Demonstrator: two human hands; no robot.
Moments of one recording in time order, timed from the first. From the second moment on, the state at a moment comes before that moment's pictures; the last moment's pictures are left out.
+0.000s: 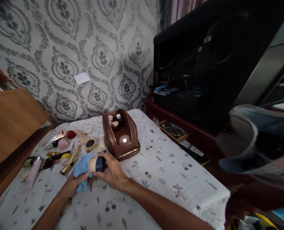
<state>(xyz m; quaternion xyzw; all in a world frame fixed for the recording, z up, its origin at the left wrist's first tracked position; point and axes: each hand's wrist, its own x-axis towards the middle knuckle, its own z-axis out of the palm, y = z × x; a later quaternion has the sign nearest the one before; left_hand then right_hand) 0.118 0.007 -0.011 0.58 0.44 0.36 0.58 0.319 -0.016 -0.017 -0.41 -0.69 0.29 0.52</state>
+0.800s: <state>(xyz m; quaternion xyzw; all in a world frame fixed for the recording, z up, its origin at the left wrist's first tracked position) 0.118 0.018 -0.011 0.57 0.45 0.30 0.62 0.322 -0.013 -0.023 -0.37 -0.76 0.21 0.48</state>
